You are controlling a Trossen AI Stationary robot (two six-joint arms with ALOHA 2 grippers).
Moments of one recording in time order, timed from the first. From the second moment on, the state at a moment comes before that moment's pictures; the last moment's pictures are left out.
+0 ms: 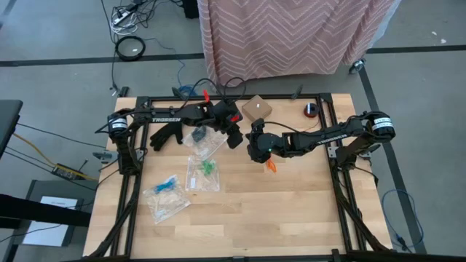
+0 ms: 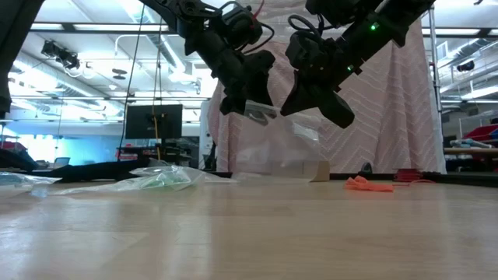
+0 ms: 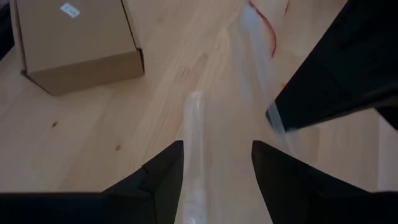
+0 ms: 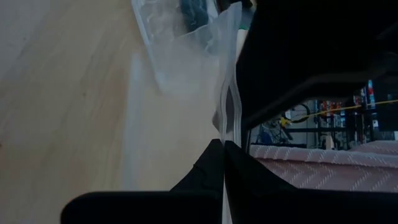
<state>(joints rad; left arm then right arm) 0.30 1.81 1.37 -0.38 0.09 -0.16 0.02 1.54 0.87 0.03 0.59 -0.83</state>
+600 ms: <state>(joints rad) 0.30 1.80 1.42 -0.43 0.13 -0.13 0.01 1.54 0.87 -0.03 0.55 -0.78</state>
